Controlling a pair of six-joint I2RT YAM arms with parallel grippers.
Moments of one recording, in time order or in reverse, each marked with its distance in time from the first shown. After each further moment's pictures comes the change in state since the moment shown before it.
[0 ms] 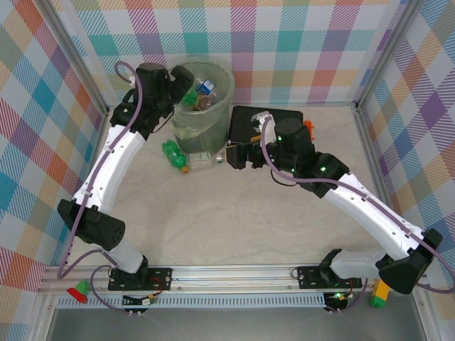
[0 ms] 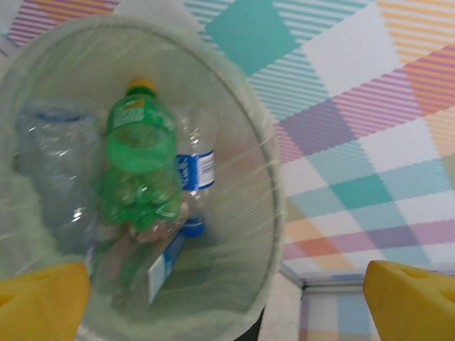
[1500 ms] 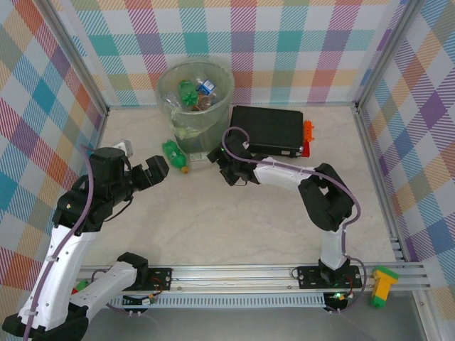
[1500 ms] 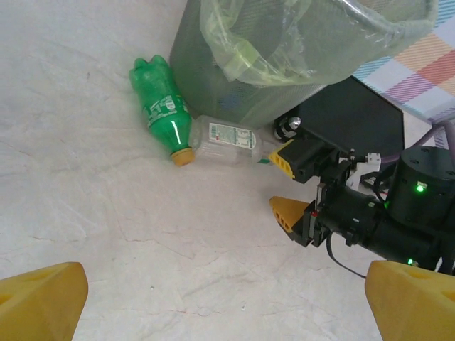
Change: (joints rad) left arm -0.001 -0.766 -0.596 -0.393 0.061 0.347; right arm -0.003 0.742 0.033 0.353 0.086 1.149
